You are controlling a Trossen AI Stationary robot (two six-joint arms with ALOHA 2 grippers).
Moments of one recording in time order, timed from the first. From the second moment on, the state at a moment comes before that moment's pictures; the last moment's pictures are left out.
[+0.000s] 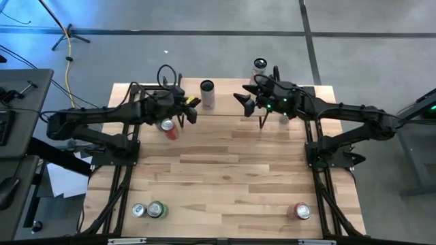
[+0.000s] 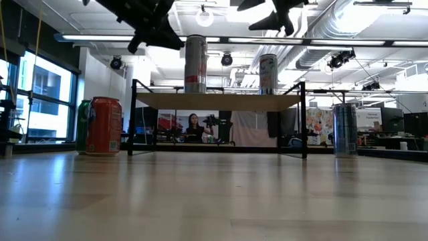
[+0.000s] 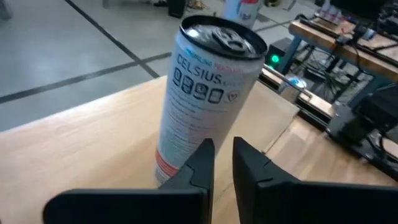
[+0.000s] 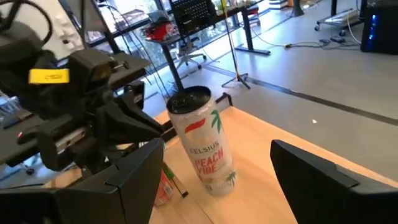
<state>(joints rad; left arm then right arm) 0.22 1.14 0.89 -0.13 -0.41 -0.42 -0.22 1.24 1.10 -0.07 0.29 0.38</state>
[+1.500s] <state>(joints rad) 0.40 1.29 0.89 0.03 -0.33 -0.30 -0.39 1.57 1.10 0.23 0.17 0.55</state>
